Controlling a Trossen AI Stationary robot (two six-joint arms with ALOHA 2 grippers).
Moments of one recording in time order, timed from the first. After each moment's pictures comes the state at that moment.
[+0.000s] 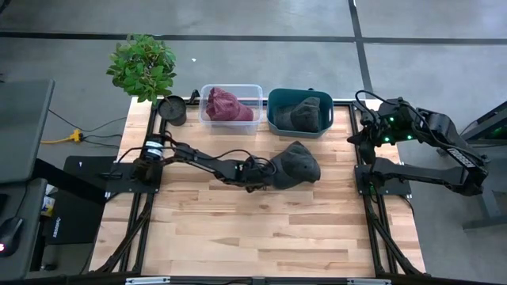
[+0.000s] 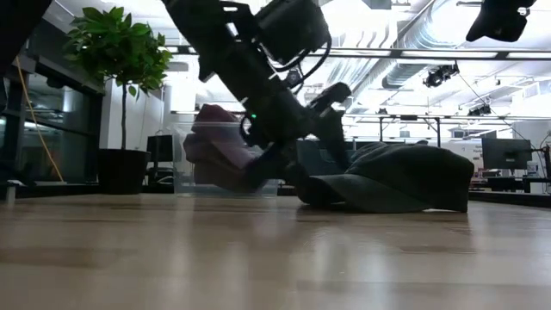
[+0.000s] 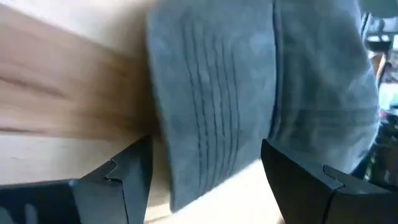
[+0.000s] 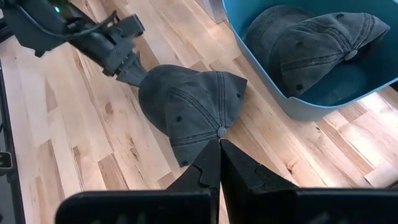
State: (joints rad) left arm -0.11 2.05 1.30 -0.02 -0.37 -1.94; right arm -0.49 0.69 1.13 -1.26 -0.15 0.21
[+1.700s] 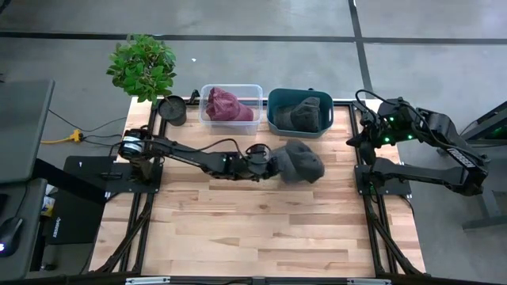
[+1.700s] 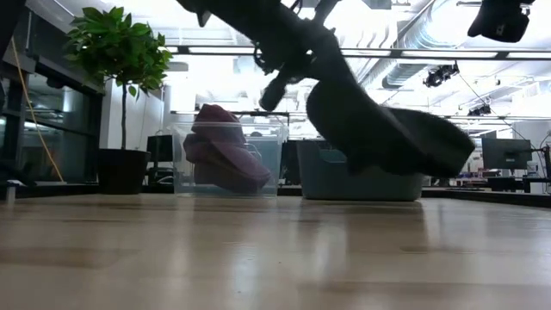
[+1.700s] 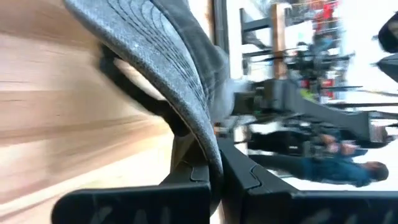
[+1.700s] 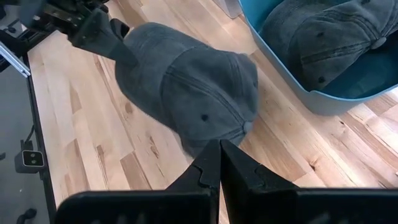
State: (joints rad) left arm -0.11 1.84 1.30 0.11 -0.36 -1.55; right arm -0.49 0.69 1.13 -1.26 -0.22 0.26
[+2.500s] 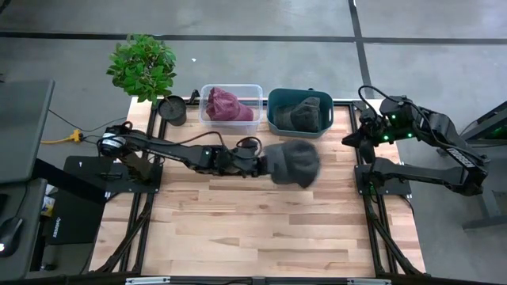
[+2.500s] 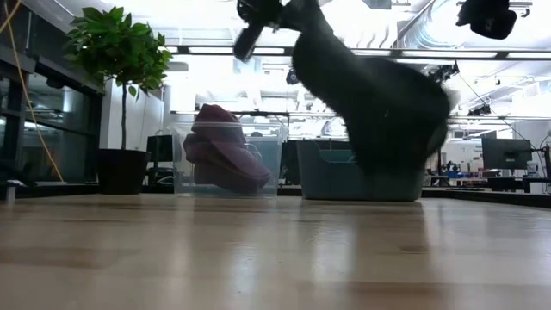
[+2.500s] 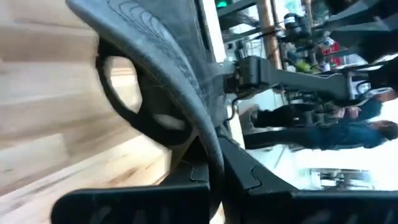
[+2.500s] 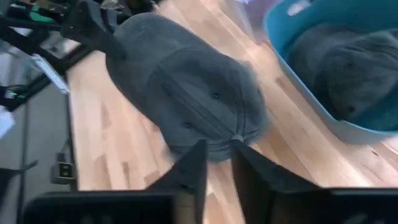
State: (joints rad) left arm -0.14 1.64 1.32 -0.09 -0.33 -1.39; right arm -0.49 0.70 1.13 -1.15 -0.30 0.28
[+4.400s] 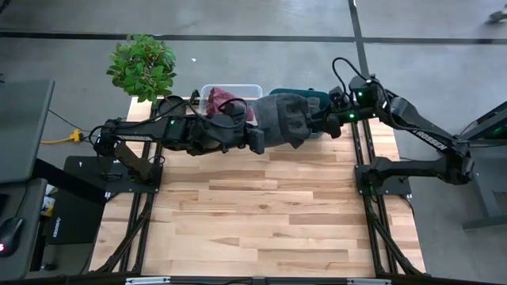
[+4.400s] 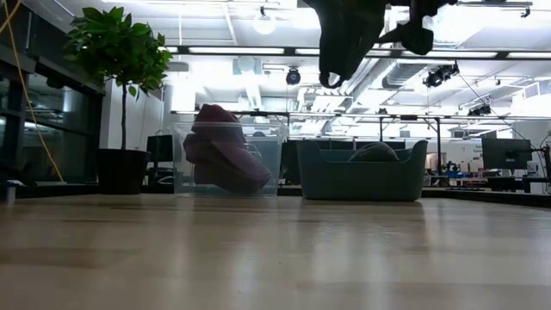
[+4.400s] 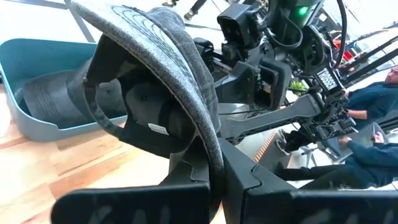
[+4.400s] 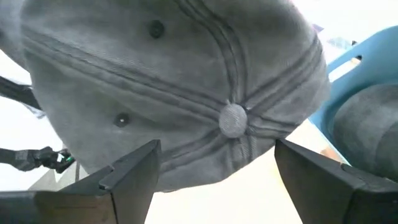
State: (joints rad) left arm -0.14 1.60 1.91 -0.65 -0.55 -0.97; right arm -0.60 0.99 1.13 -0.67 -0.48 0.41
